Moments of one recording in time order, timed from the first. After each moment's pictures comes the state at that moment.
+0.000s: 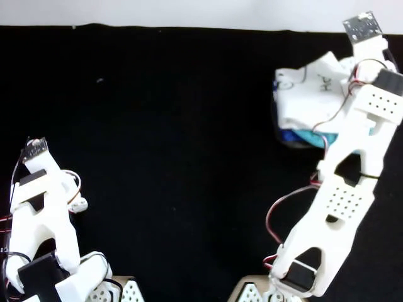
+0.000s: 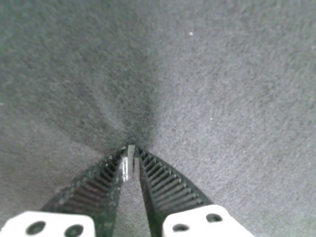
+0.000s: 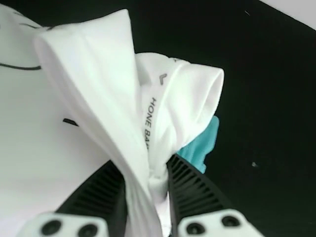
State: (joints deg) left arm -35.6 -14.5 57.5 46.7 -13.4; right arm 20.6 46.4 -66.4 76.1 43.2
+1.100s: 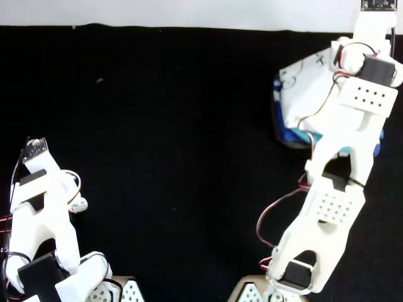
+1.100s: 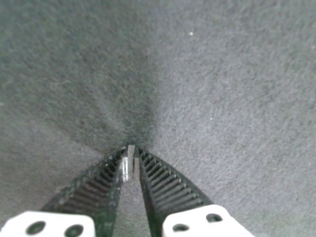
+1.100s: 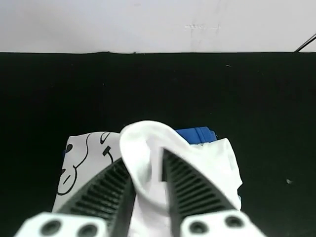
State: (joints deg) left arm -35.6 -14.5 57.5 46.7 -13.4; right arm 13.3 36.7 -66.4 72.8 14.7
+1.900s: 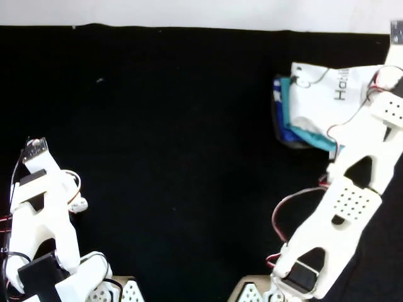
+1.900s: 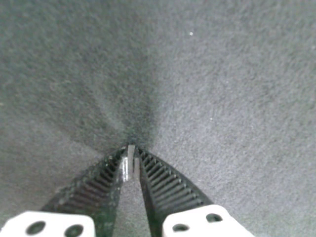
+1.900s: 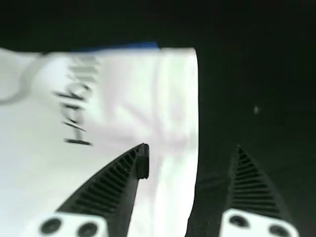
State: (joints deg) left arm -35.6 -14.5 57.5 46.7 -13.4; right arm 23.8 48.6 -78.5 84.0 23.0
